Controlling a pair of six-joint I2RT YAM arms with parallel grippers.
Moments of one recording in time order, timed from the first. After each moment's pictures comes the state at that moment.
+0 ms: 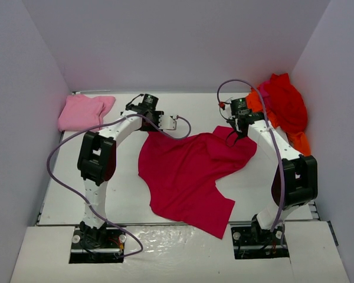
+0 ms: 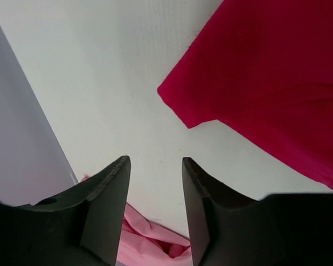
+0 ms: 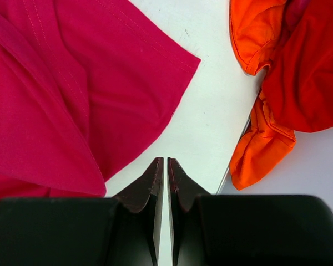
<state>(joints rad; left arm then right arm) -0.41 2.08 1.71 -0.63 0.02 1.27 0.24 1.63 1.27 -0.63 0.38 -0.40</state>
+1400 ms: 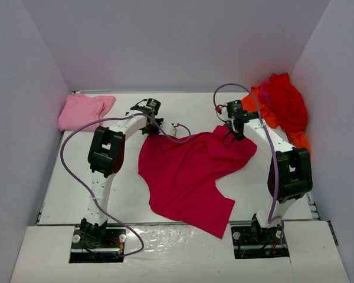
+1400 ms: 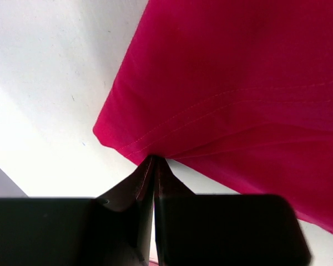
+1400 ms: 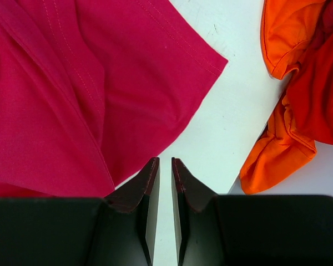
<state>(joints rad) -0.40 2.27 1.83 -0.73 0.06 1.36 0.24 1.70 1.27 -0.63 0.36 -0.41</state>
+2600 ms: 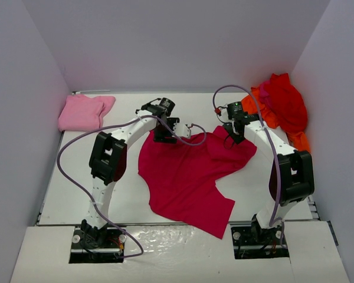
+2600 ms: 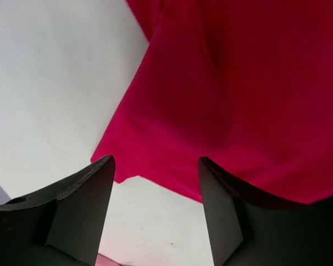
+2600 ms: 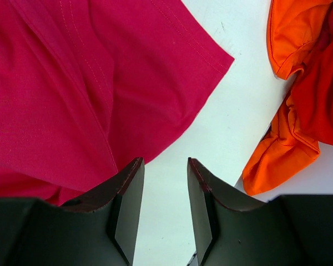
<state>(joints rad) -0.53 2.17 1.88 -0.91 0.15 1.19 0.25 1.67 1.24 -0.63 0.34 -0.42</state>
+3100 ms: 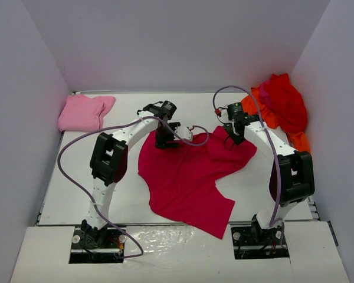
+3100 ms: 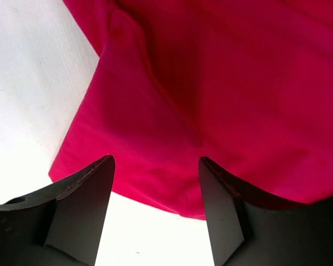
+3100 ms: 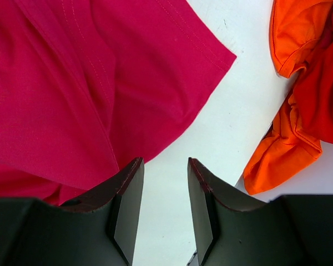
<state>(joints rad) -0.56 2.17 1.88 -1.00 0.23 1.11 0.25 1.67 1.23 -0.63 0.34 -0.42</state>
